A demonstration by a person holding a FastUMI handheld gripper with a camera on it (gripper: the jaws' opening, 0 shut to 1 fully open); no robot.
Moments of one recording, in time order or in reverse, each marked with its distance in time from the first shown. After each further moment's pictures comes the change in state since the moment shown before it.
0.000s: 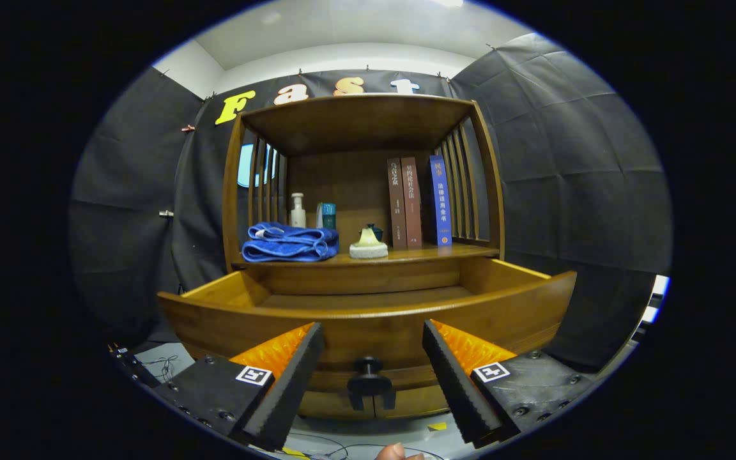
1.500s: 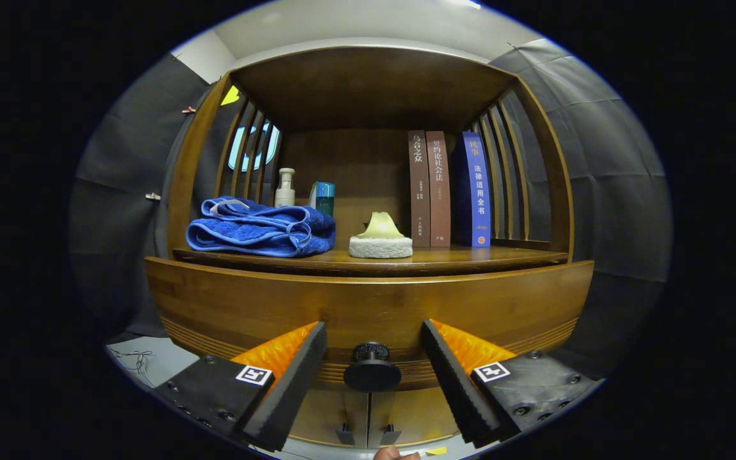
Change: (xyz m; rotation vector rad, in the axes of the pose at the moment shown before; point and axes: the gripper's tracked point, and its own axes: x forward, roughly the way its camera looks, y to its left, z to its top) arm 0.174 0.022 -0.017 -0.053 -0.030 0.014
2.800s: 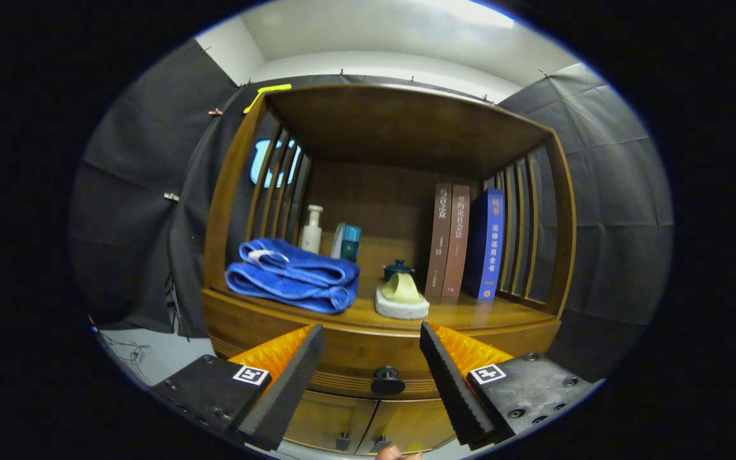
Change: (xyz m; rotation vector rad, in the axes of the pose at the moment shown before) arm -0.056 0.034 0.112 -0.066 -0.091 0.067
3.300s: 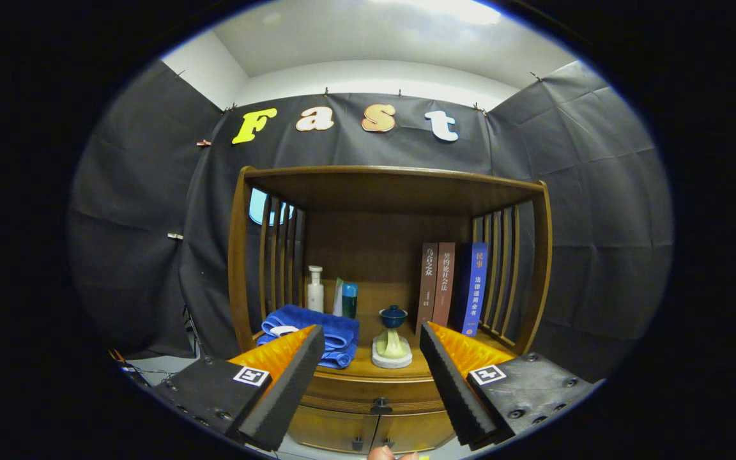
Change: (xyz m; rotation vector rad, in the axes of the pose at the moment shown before) arm -0.030 -0.027 0.141 0.055 0.019 -0.005
